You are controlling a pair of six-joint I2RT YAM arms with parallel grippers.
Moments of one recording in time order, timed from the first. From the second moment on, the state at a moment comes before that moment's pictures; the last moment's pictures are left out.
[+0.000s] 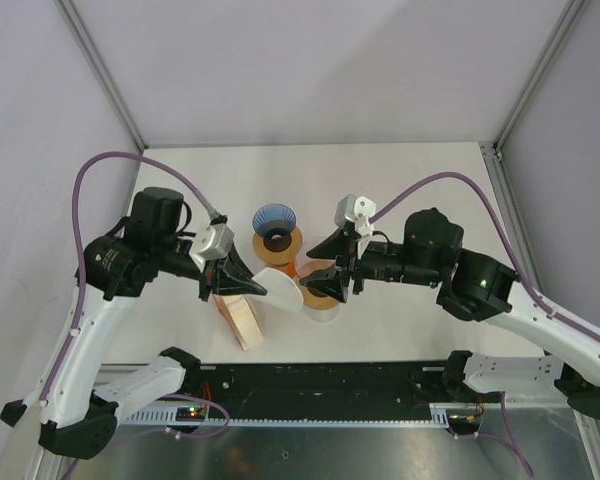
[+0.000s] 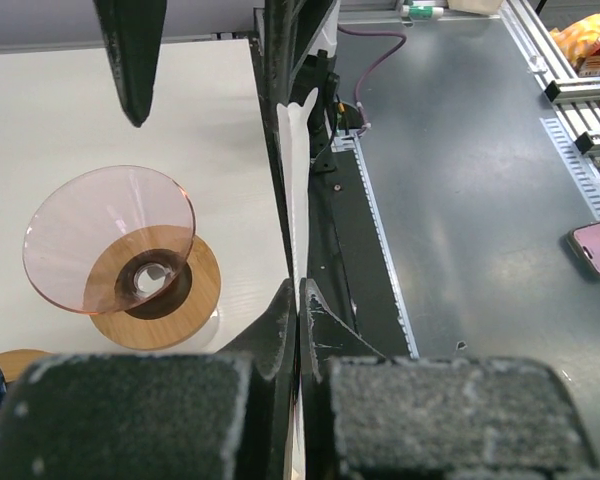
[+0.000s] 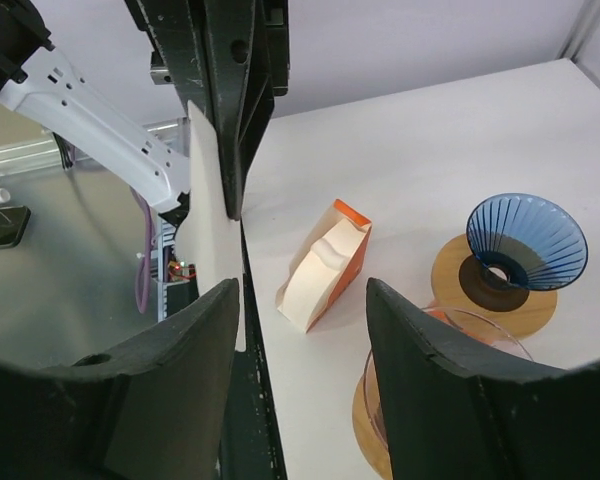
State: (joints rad) left arm -0.43 0.97 1.39 -1.16 1.23 0.65; right arm 1.08 1.02 1.29 -0.36 -0.29 0.02
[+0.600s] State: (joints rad) left arm -0.44 0.97 1.39 -1.21 1.23 0.71; right arm 1.05 1.06 1.29 -0.31 -0.41 0.03
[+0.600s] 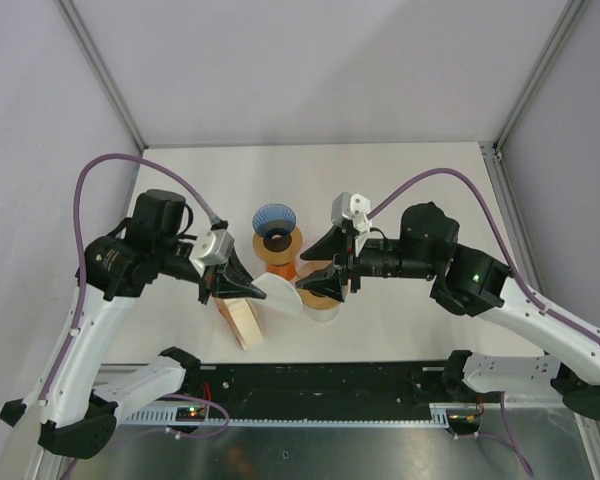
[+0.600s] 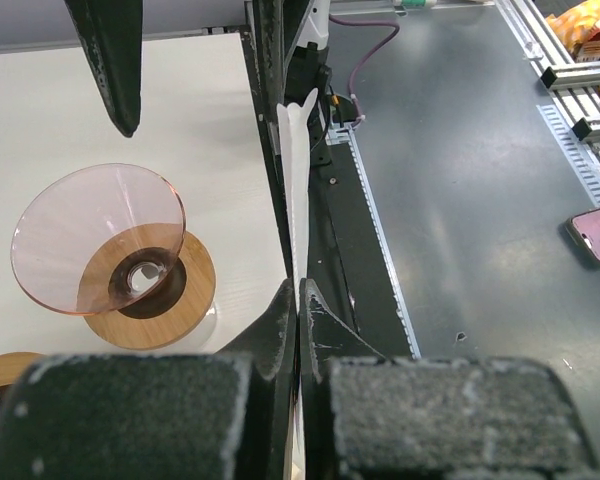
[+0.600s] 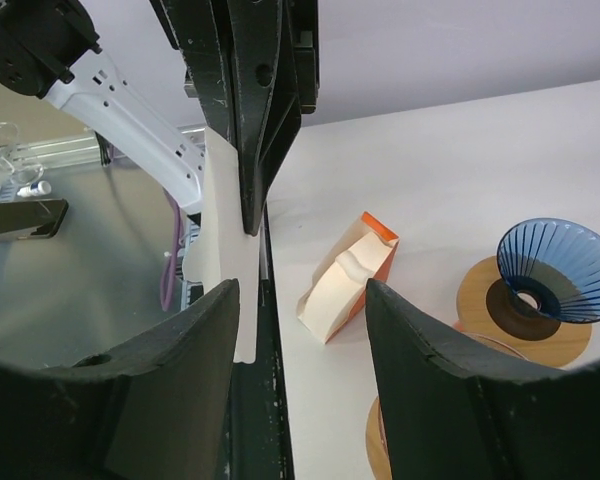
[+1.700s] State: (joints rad) left arm -0.45 0.97 1.39 -1.22 1.21 0.74; right arm 1.05 1.08 1.29 -0.30 -0.49 0.05
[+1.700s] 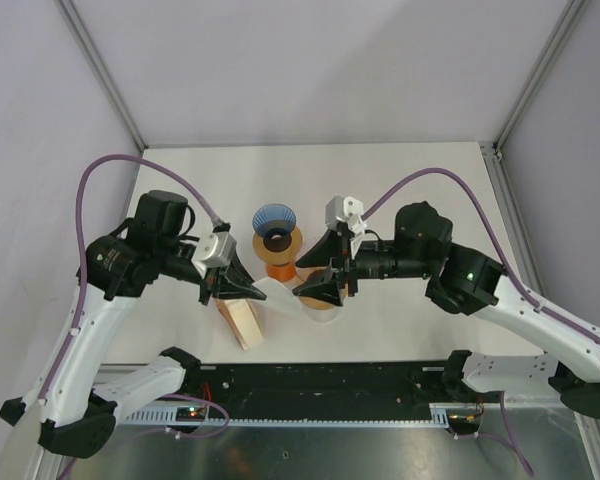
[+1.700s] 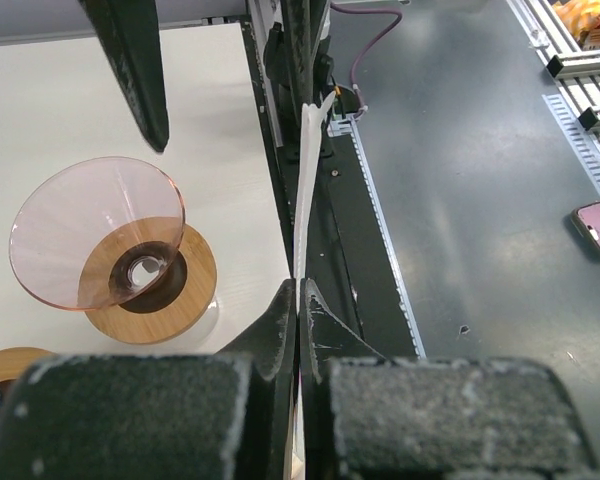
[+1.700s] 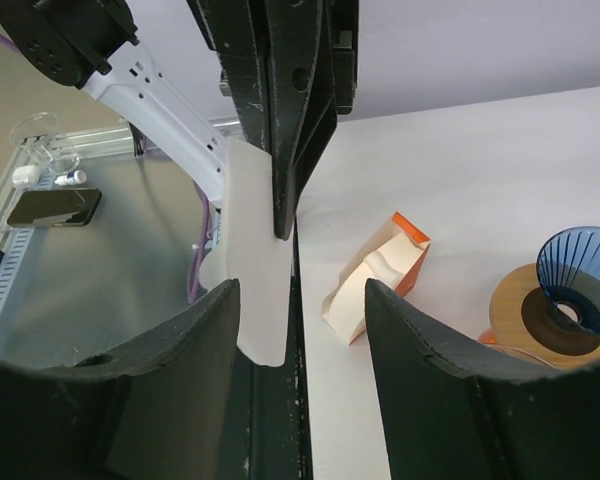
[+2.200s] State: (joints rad) left arm -0.46 0.98 1.39 -1.23 1.21 0.74; right arm 1.07 1.08 1.29 -0.31 -0.48 0.05
